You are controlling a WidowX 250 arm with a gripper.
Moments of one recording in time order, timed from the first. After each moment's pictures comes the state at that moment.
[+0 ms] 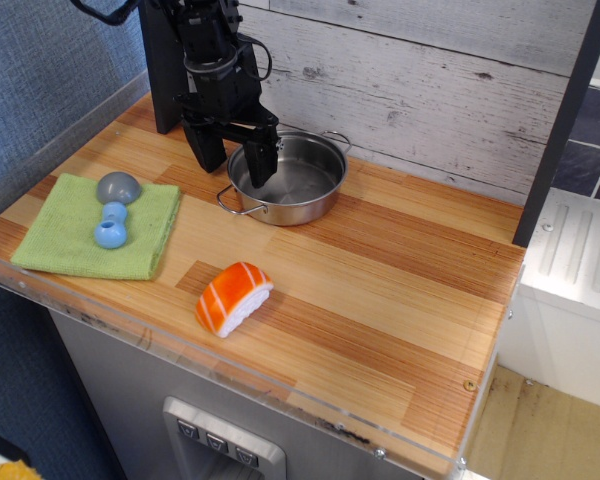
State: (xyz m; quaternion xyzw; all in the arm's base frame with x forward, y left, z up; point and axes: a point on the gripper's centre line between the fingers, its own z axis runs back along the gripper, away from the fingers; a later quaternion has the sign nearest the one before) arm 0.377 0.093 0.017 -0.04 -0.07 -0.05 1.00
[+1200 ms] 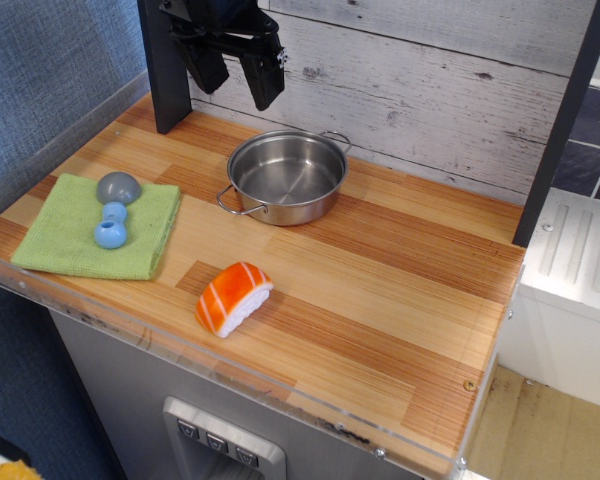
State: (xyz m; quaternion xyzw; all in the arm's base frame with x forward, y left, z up) arm 0.367 0.078 0.106 -0.05 -0.15 -0.07 0.98
